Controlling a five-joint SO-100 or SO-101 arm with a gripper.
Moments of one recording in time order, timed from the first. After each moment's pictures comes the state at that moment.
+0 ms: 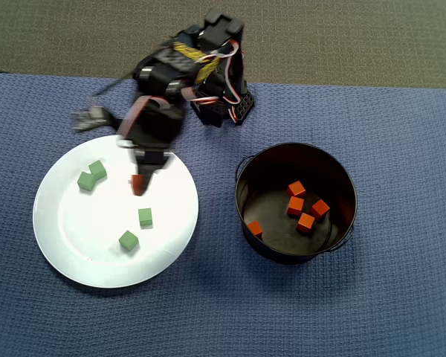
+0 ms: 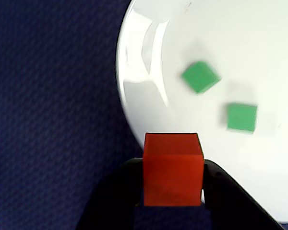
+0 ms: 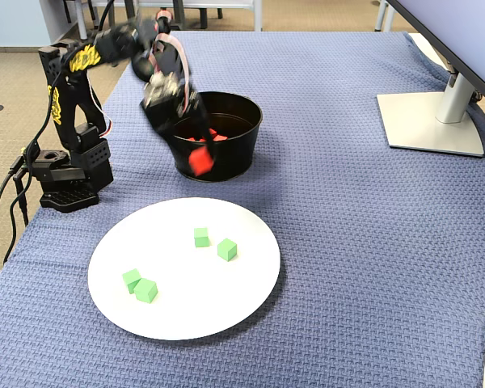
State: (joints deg) arm 22.3 94.7 70.3 82.0 -39.5
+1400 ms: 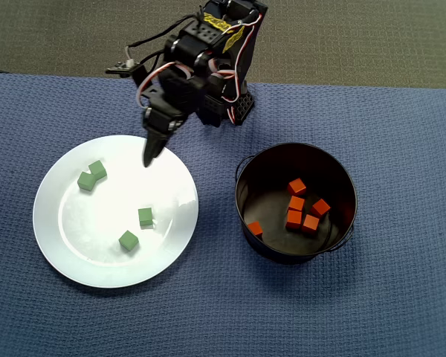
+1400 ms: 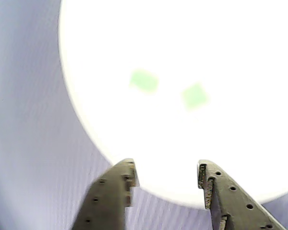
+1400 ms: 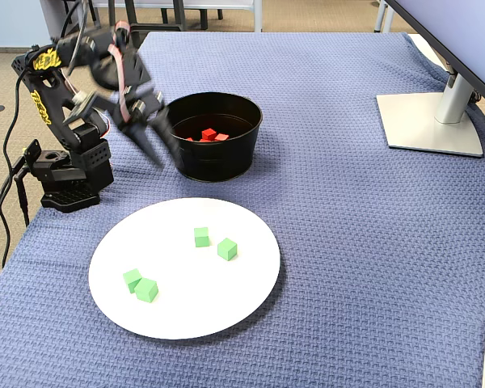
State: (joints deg) arm 33.7 129.3 117.0 65.9 -10.9
